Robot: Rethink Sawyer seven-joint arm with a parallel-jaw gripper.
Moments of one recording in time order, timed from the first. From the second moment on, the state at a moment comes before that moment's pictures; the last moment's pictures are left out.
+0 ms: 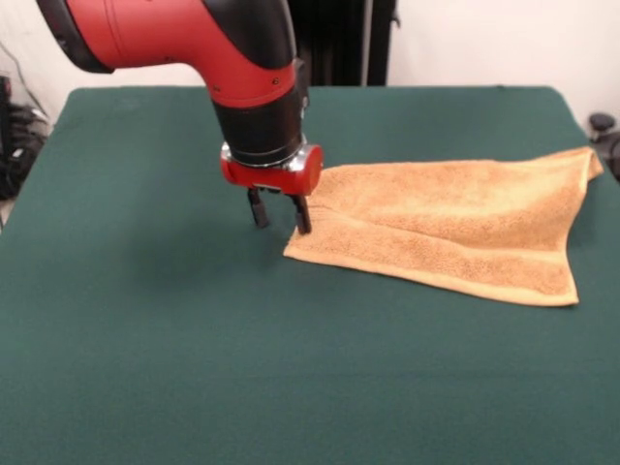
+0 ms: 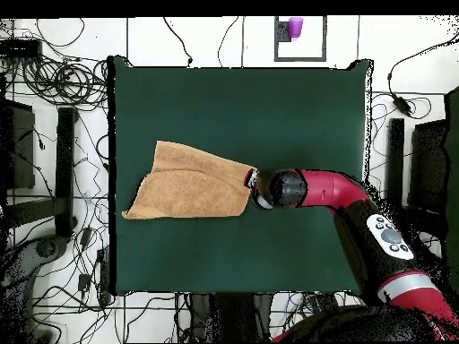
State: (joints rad) arm -0.64 -0.40 0.43 1.57 -0.53 0.60 2.17
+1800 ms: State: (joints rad) arm -0.42 -0.46 0.41 1.57 -0.45 0.60 2.17
